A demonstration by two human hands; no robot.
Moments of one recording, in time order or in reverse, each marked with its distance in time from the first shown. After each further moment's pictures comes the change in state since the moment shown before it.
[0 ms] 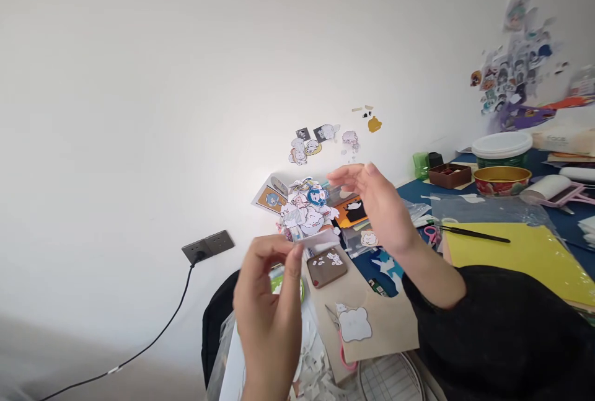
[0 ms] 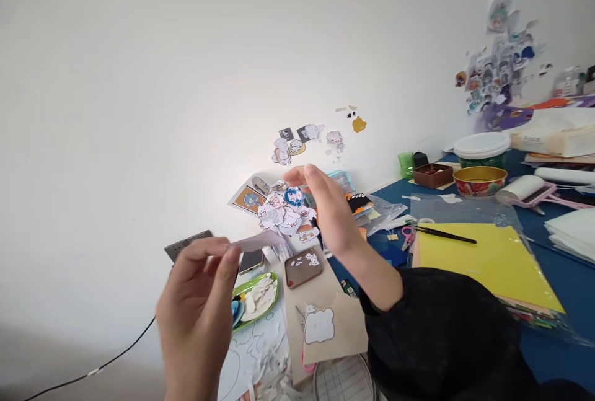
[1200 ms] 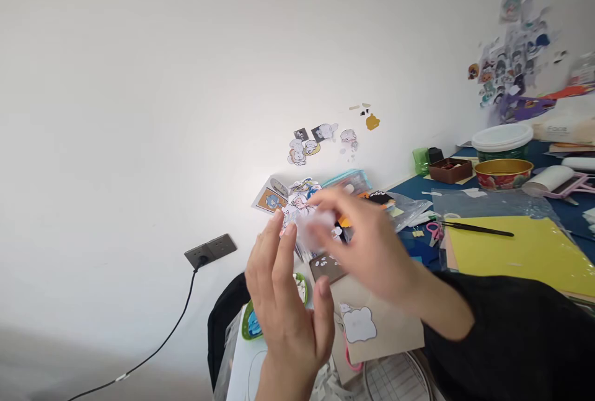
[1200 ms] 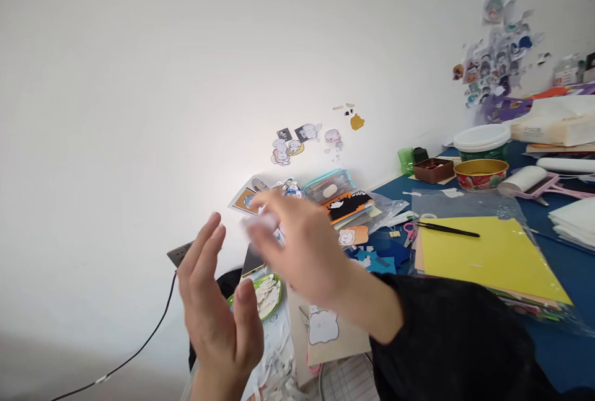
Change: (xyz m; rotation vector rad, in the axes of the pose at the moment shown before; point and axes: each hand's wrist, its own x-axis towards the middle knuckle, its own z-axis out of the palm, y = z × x) left_hand -0.005 -0.006 0.013 0.328 0.063 0.514; right_hand -0.028 -0.023 0.024 -0.465 -0.096 -0.198
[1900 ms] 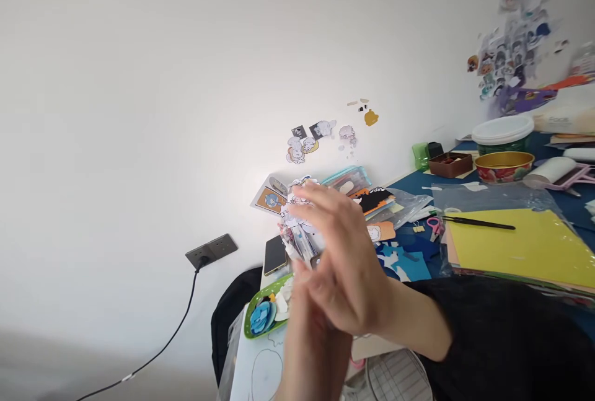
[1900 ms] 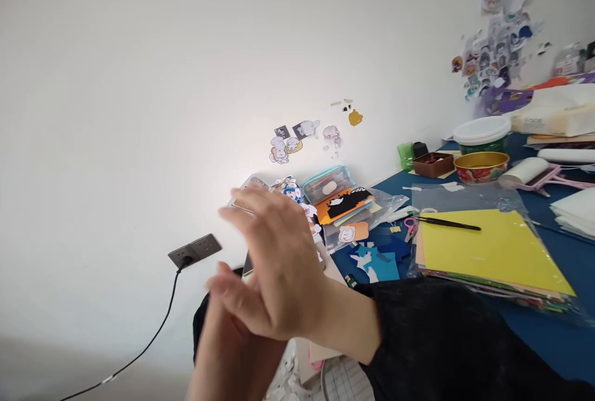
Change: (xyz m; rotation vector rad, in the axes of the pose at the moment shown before) left_hand 0.008 0.034 0.000 -1.018 -0.340 -1.076; right_hand -0.018 -0.004 0.019 -0.045 0.048 -0.246
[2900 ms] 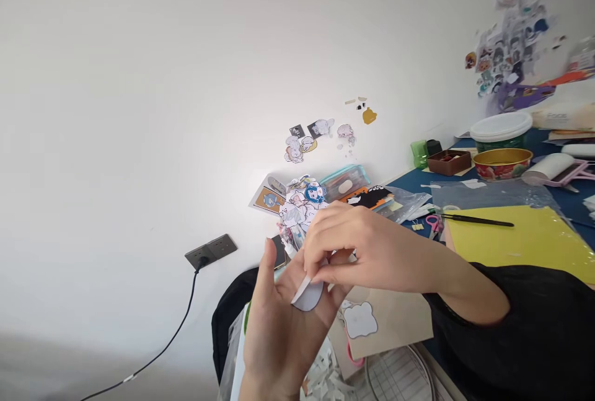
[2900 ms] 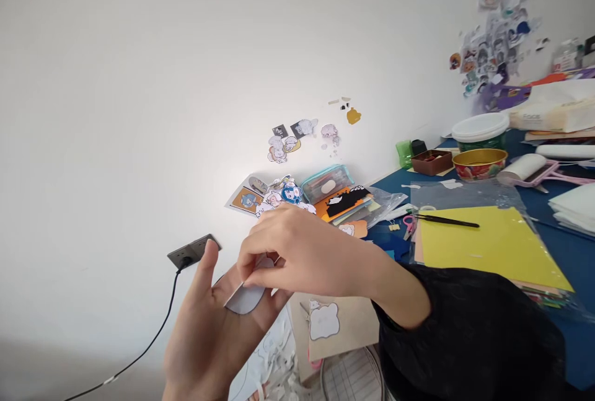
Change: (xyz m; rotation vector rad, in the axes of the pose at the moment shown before) left_hand 0.014 0.010 -0.029 -0.717 -0.257 -0.353; right_hand 0.029 0.013 -0.041 0.137 -0.599 -0.014
